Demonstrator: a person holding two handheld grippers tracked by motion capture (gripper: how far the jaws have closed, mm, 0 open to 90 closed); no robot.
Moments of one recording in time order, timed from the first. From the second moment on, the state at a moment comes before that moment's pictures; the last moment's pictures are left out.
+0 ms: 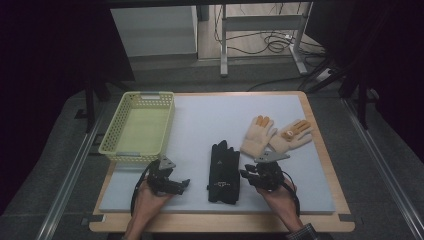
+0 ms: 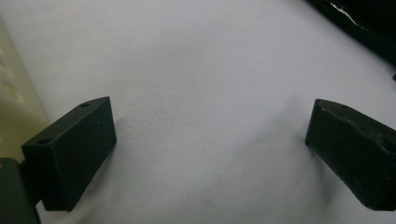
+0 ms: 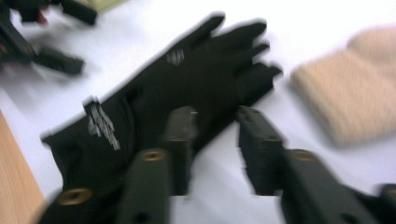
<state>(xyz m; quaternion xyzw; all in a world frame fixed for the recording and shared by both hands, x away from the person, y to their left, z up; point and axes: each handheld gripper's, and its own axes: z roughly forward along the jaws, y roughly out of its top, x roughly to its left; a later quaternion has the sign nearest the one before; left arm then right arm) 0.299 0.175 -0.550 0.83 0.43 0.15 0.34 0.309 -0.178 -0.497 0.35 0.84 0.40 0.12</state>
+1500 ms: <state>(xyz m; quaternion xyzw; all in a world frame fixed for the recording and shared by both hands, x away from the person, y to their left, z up) 0.294 0.200 -0.553 0.84 0.40 0.14 0.35 0.311 -0.086 -0.539 0.27 0.87 0.39 0.11</state>
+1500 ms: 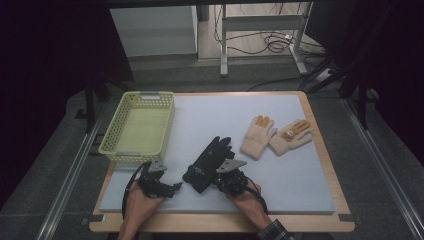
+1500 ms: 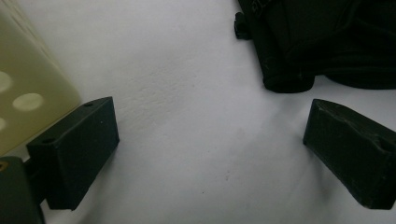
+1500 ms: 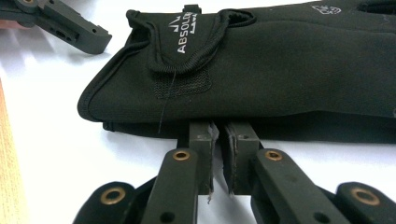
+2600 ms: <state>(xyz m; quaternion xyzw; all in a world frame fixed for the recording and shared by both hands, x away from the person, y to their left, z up) 0.294 0.200 -0.553 0.84 0.40 0.14 0.35 0.331 -0.238 -0.514 0.39 0.82 0.37 0.19</state>
